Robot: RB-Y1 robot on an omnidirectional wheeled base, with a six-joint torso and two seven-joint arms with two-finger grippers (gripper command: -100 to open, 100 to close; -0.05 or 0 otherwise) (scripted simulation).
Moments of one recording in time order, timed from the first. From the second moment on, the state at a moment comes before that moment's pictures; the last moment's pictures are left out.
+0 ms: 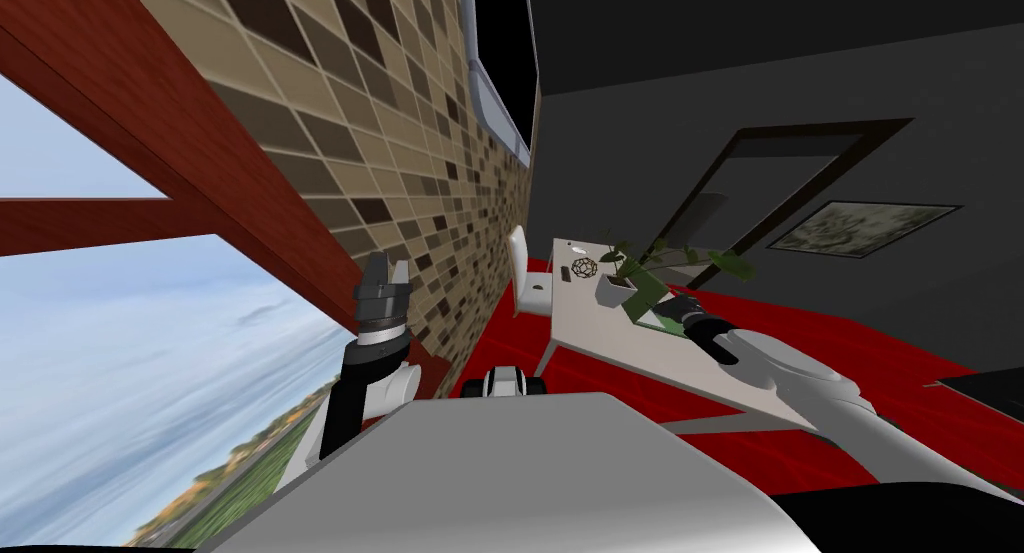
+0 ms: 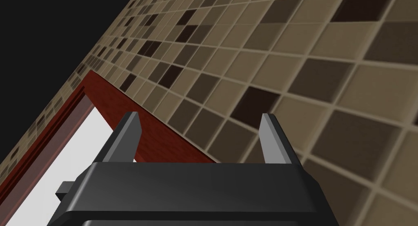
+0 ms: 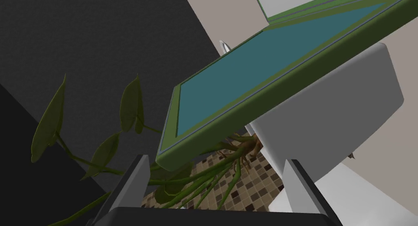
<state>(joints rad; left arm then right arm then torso) 0.50 0.03 0.01 -2.40 -0.05 -0.52 -0.17 0.30 -1.12 -0.24 -1.28 0.74 -0.06 0.66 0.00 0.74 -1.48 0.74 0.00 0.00</state>
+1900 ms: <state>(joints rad) 0.50 0.03 0.01 -2.40 -0.05 -0.52 -0.17 0.21 -1.12 -0.22 -1.16 0.53 -0.19 0.42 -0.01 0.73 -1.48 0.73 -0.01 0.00</state>
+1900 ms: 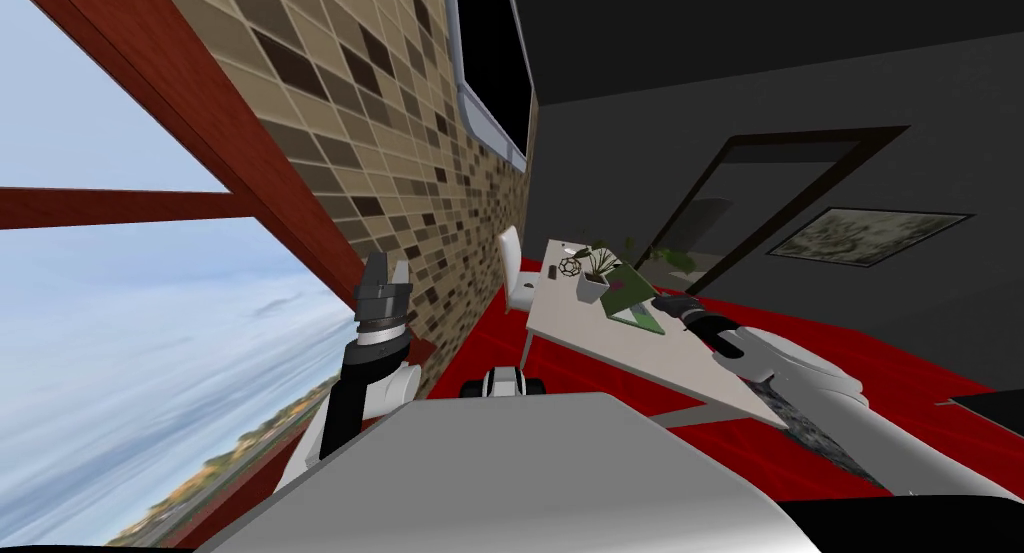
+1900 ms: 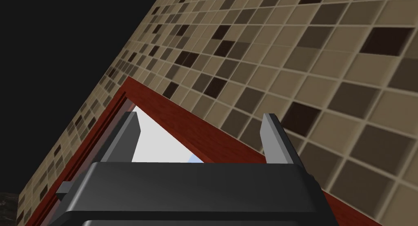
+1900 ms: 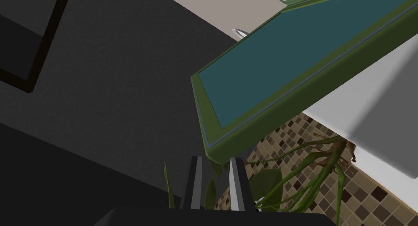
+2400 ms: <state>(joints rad) 0.50 0.03 0.01 -2.40 -0.05 -0.52 -0.17 0.17 -1.05 -0.22 -1.10 0.46 -0.23 0.36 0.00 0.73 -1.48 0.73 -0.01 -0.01</state>
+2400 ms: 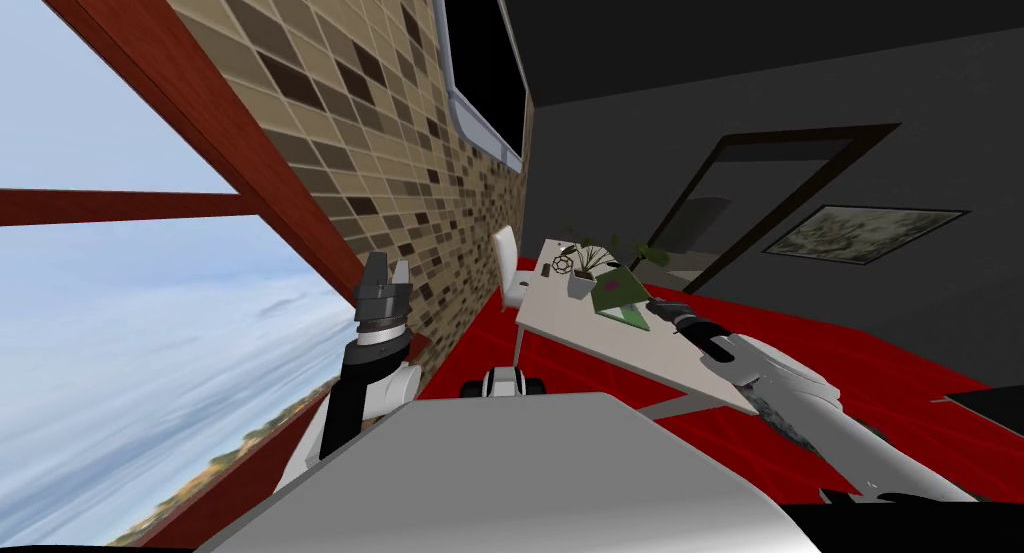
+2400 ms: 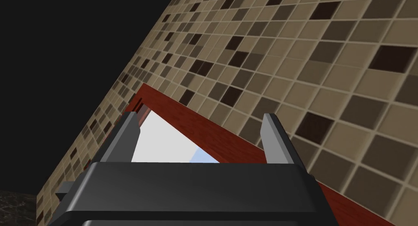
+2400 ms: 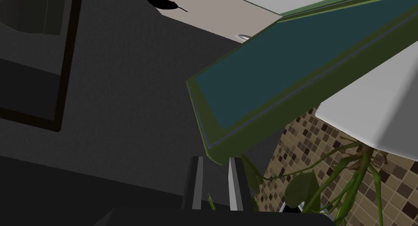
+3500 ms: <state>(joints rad) 0.50 0.03 0.01 -2.40 -0.05 -0.52 -0.17 0.11 -0.87 -0.21 -1.05 0.38 -0.30 0.31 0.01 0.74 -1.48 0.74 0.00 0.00</state>
